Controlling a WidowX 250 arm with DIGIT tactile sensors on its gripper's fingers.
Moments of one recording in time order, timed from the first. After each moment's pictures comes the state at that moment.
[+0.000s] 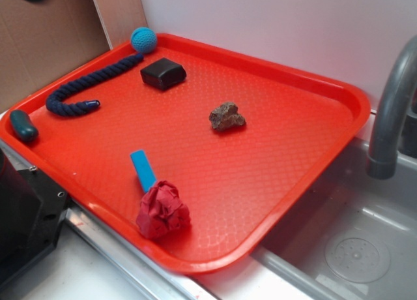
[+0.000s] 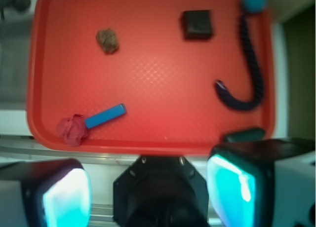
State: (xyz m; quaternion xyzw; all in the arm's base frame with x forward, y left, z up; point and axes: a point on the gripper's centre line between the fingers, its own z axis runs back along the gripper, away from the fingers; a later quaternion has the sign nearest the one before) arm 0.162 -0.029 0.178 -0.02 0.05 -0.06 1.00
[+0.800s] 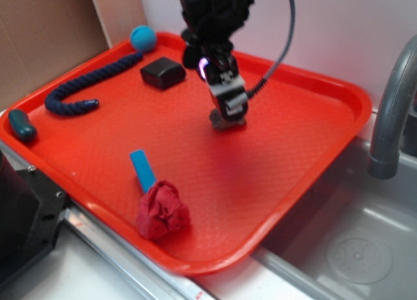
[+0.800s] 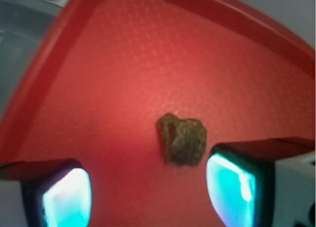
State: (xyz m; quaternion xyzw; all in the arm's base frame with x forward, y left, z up) arm 0.258 -0.092 0.069 -0.02 -0.06 -0.21 0.97
